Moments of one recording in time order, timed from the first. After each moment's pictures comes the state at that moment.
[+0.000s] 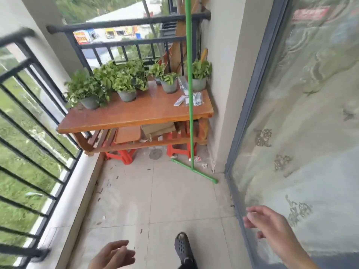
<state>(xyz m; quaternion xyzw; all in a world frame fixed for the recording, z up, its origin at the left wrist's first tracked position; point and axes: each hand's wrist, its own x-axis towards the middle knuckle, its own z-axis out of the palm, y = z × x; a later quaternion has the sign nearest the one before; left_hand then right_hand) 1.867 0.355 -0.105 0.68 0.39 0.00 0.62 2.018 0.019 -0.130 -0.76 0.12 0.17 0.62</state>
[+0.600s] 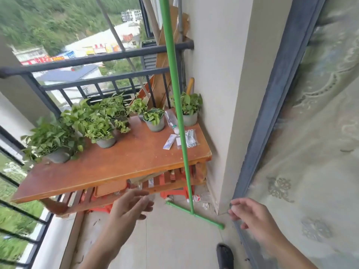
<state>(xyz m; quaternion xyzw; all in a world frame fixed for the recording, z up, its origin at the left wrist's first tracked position) 2.286 0.430 -0.034 0.80 0.16 0.01 0.58 2.328 0.120 -0.105 -0.77 0.08 0.14 0.62</state>
